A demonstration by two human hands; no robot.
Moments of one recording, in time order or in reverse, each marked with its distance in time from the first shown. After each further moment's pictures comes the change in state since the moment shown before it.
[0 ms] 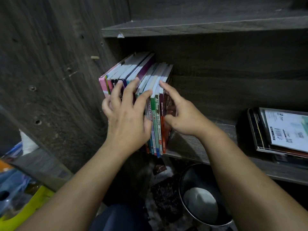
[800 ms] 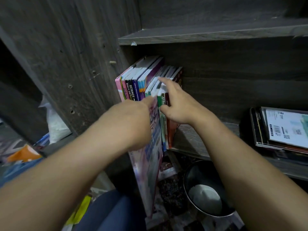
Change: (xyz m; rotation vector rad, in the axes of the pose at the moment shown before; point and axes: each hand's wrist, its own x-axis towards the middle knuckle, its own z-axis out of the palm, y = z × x) left_hand 0.003 0.032 -0.108 0.137 -0.677 -0.147; right_hand 0.007 -0.035 0.002 -0.355 0.023 -0.060
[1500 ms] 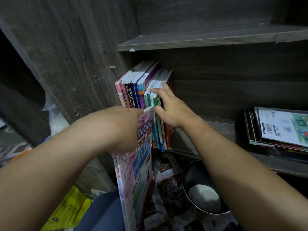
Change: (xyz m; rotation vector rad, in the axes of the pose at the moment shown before) left_hand -0.022 -0.013 -0.020 0.121 -0.188 0.019; right_hand -0.001 0.002 0.016 -0.022 0.014 -0.012
